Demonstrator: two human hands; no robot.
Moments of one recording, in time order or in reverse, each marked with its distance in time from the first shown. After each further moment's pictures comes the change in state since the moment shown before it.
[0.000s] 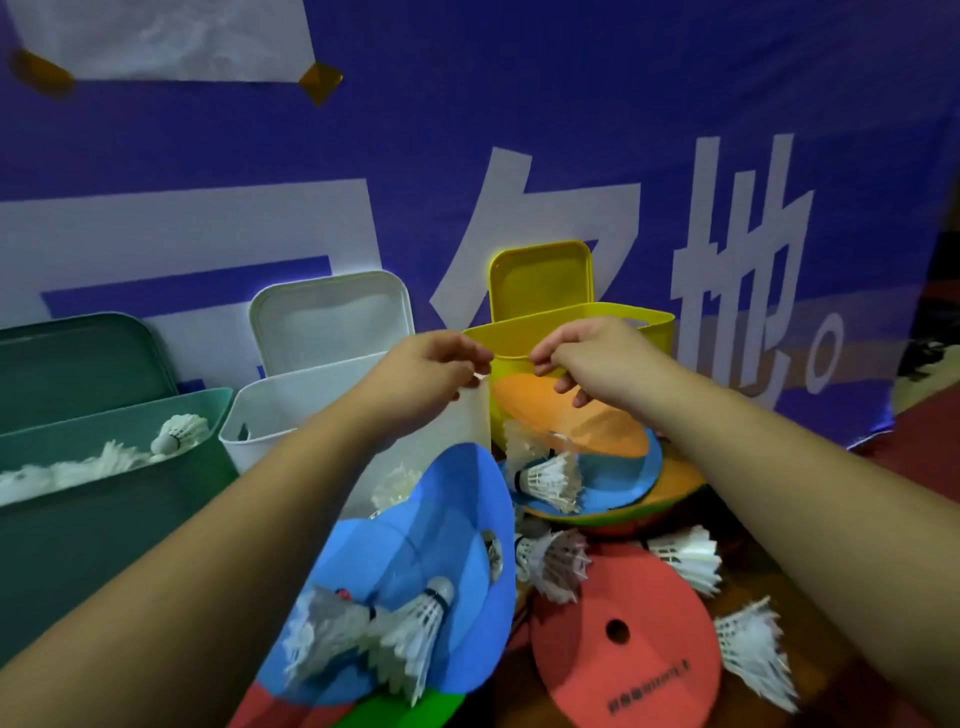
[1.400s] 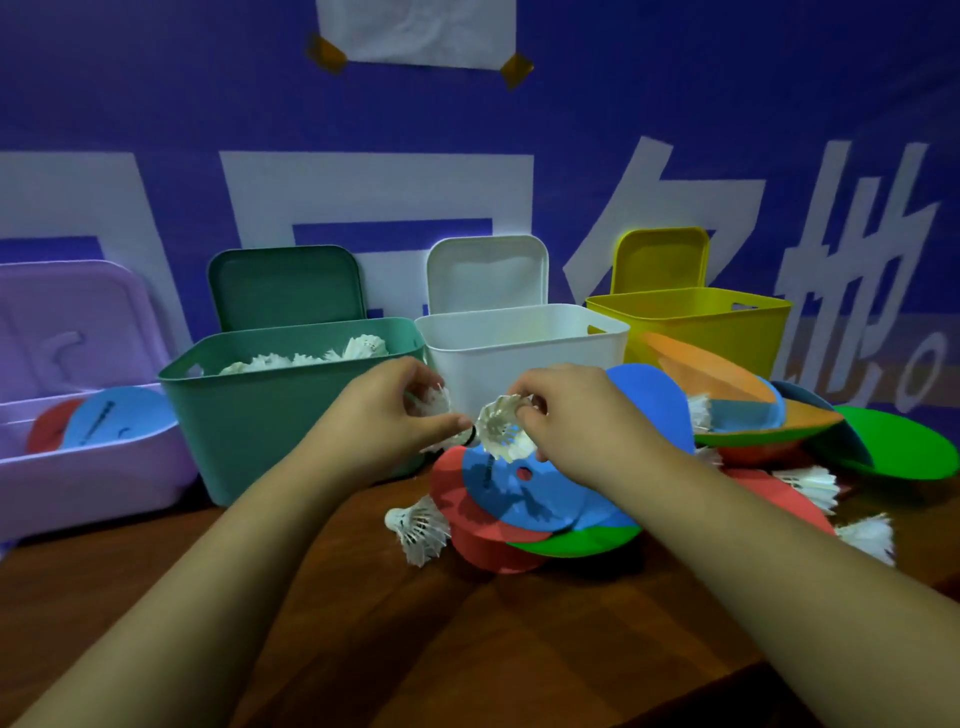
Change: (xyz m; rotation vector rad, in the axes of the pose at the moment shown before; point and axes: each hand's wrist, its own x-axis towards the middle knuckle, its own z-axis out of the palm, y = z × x) left_hand -0.235 -0.079 -0.147 0.415 0.289 -0.023; right_hand -0.159 -0.068 0.197 -0.569 -0.030 -0.430
